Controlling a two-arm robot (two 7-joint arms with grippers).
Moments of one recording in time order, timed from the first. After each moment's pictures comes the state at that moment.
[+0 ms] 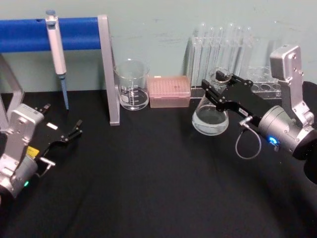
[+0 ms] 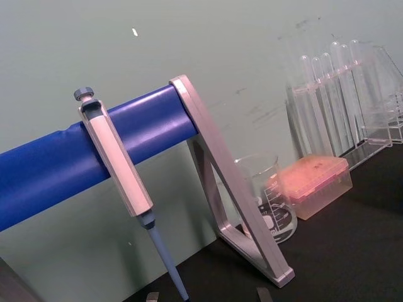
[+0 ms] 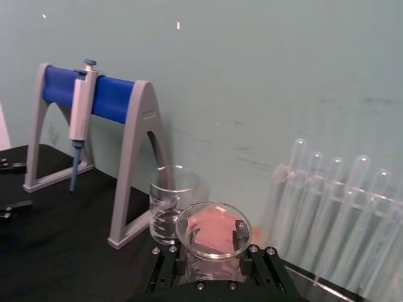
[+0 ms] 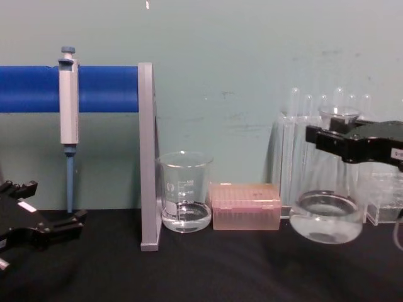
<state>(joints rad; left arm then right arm) -0.20 0.60 0.45 -1.41 -0.25 -0.12 0.03 0.29 0.39 -0.30 -1.51 0.35 0.07 0.36</state>
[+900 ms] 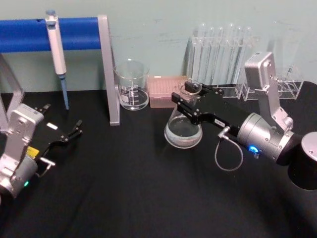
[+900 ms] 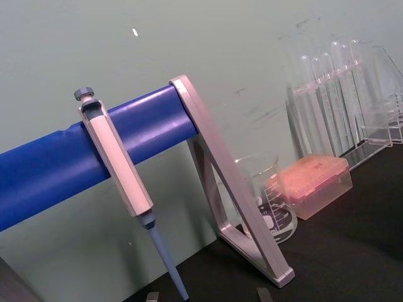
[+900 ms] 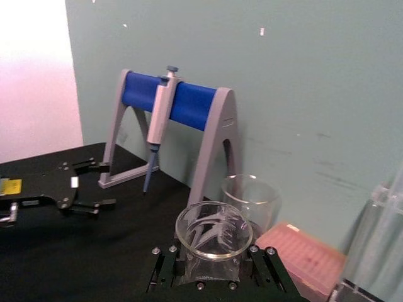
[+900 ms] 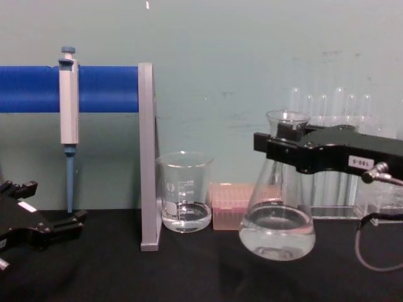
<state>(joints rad) -0.20 0.60 0.45 -1.41 -0.25 -0.12 0.03 0.30 0.39 -0.39 -1.54 0.38 0.07 0.45</state>
